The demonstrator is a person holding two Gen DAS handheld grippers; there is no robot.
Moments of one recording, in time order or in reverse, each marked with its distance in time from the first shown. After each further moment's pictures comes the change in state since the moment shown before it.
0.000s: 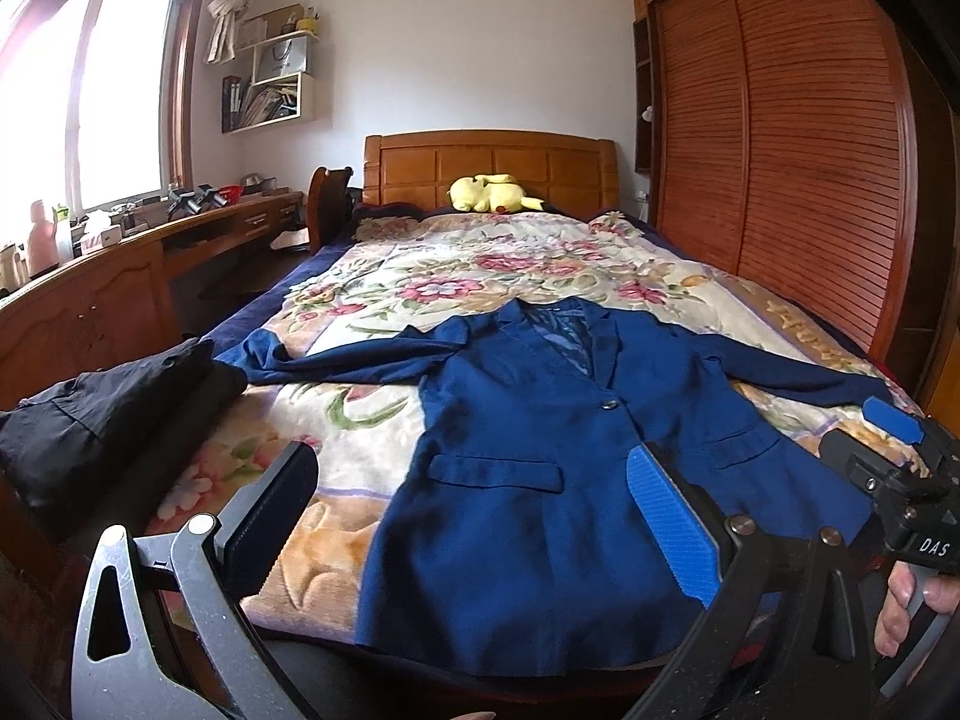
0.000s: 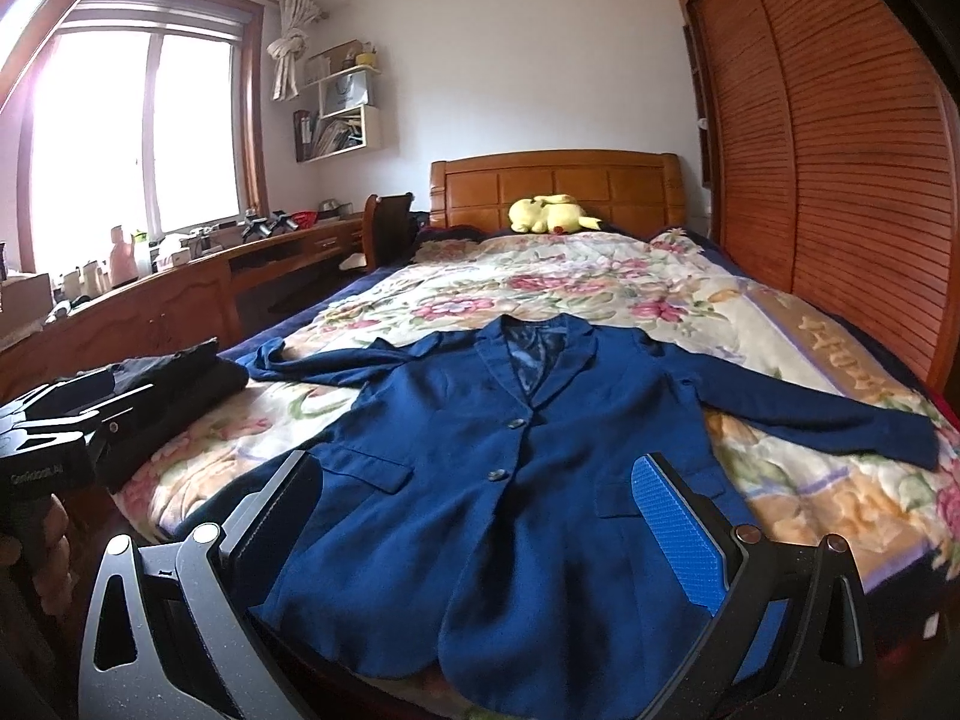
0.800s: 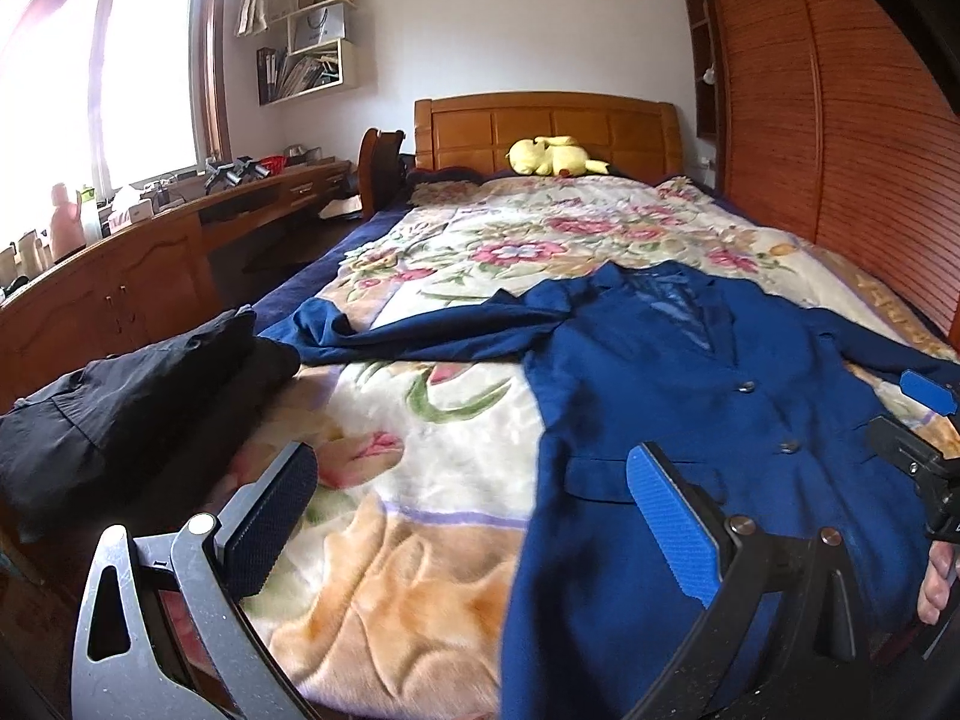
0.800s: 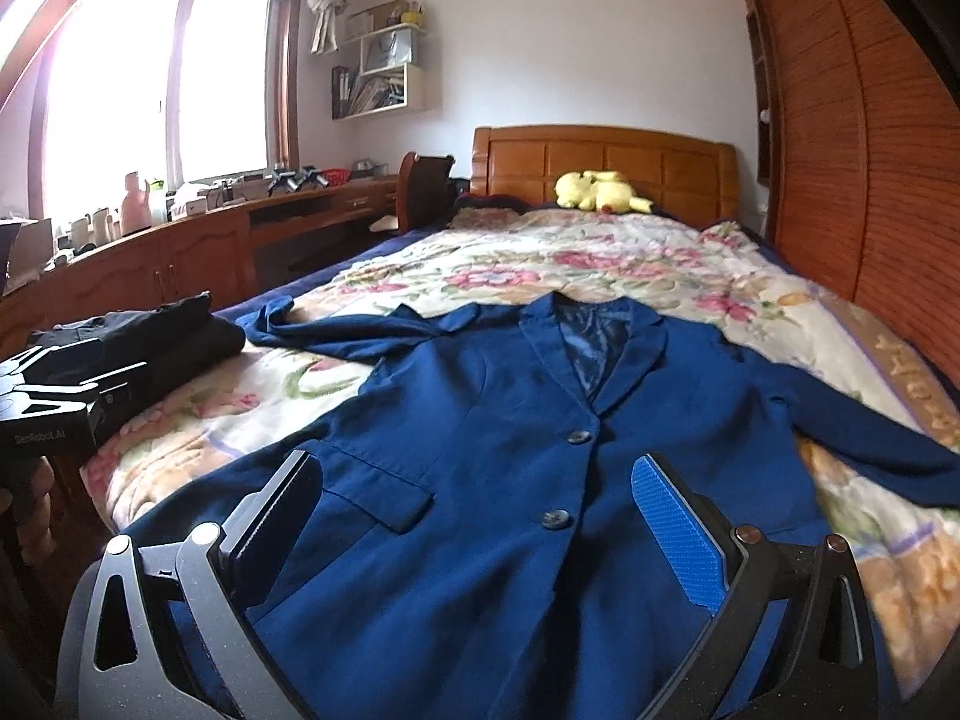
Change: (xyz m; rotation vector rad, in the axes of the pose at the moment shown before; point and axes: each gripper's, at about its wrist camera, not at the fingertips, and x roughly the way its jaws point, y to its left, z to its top) left arm 0.101 0.070 -0.010 0.013 0.074 0.136; right arm 0.101 0.001 0.003 -0.084 0.061 0.066
